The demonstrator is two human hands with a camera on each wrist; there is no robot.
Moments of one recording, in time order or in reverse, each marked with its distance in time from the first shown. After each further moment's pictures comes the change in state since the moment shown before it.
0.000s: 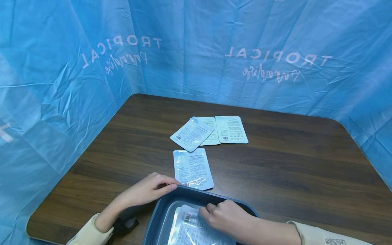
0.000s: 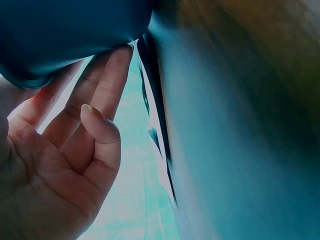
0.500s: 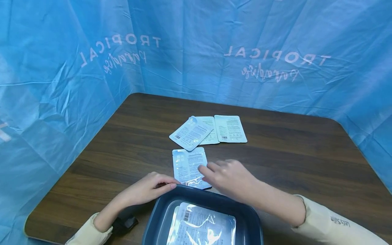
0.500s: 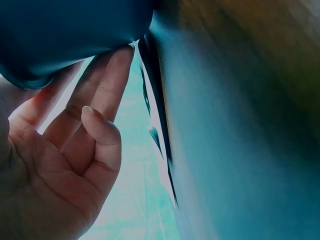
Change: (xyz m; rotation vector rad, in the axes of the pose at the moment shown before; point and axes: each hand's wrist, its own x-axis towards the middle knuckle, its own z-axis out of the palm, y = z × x) left_hand 0.001 0.000 0.001 0.023 0.010 0.024; right_hand 0.021 0.056 -0.042 -0.066 0.266 0.120
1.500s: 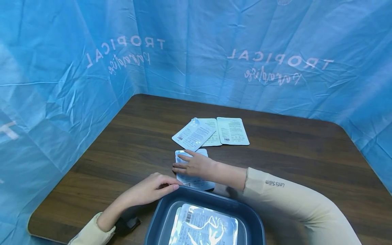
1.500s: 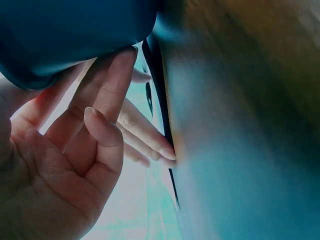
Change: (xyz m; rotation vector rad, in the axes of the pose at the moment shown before) left_hand -0.003 -0.004 0.000 0.002 -0.016 0.019; right_hand 0.076 0.007 0.081 -0.509 -0.622 -0.383
